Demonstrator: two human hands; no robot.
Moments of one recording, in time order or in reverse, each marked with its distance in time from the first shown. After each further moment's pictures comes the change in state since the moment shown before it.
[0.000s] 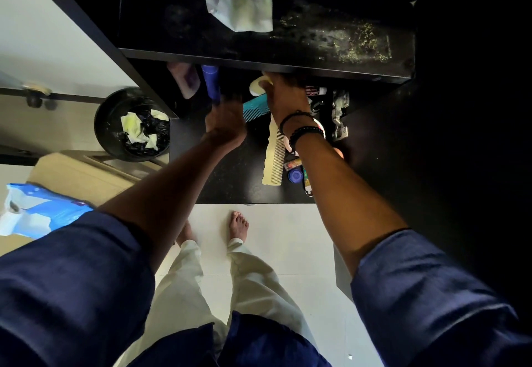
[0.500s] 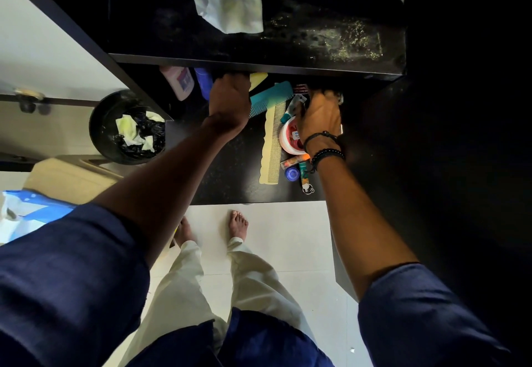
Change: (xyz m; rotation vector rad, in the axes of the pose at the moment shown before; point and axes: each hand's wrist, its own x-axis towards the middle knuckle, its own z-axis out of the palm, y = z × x) left_hand 0.008 0.026 -0.031 -0.034 0.271 0.200; right_hand -0.042 0.040 -0.012 0.042 0.173 0.380
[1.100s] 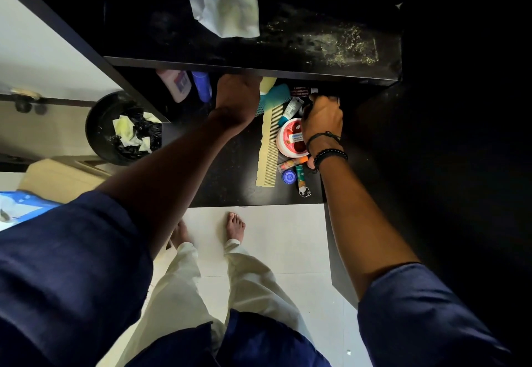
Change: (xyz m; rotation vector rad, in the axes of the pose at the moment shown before) left_hand 0.015 0.015 -0.002 0.207 -0.103 0.173; right_hand 0.009 0.008 -0.005 -0.050 -0.059 0.074
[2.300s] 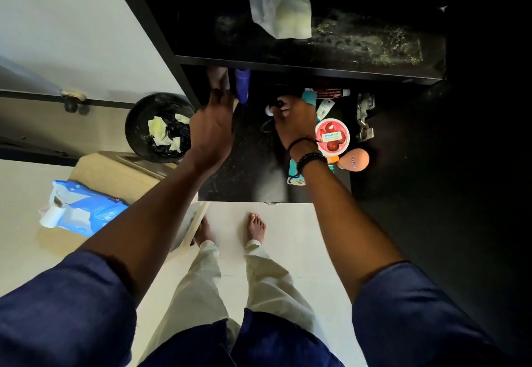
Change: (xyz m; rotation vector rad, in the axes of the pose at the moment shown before) left_hand -0.096 -0.073 -0.024 -0.063 0.125 -0.222; right_hand -0.044 -0.085 0.044 0.452 -0.011 -0.194
